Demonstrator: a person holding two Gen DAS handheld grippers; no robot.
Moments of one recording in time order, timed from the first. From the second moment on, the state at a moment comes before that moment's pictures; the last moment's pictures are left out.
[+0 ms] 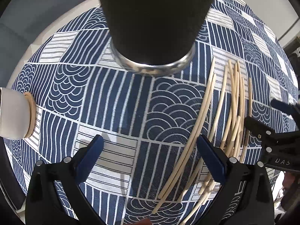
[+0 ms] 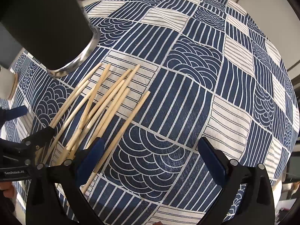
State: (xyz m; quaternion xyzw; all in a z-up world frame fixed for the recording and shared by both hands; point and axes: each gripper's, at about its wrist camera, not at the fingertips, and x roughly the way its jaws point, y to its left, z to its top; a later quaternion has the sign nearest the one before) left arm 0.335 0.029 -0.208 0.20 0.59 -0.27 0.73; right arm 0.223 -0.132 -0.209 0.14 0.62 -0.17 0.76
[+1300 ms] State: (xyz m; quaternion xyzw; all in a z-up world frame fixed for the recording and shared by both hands) left arm 0.328 0.015 -0.196 0.23 0.56 -0.30 0.74; right arm 0.187 -0.166 -0.188 0.10 0.58 -0.09 0.80
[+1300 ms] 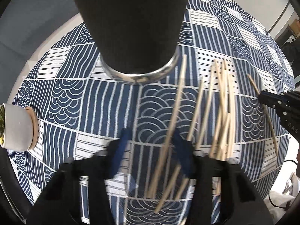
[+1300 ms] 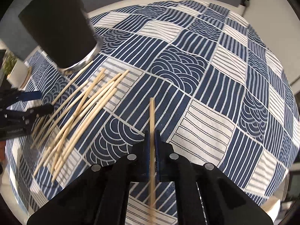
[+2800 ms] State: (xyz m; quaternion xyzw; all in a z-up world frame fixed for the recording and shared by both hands) left arm 0.199 0.072 -0.085 0.08 0.53 -0.04 0.84; right arm 0.193 -0.187 -0.076 0.02 0.45 0.17 0.88
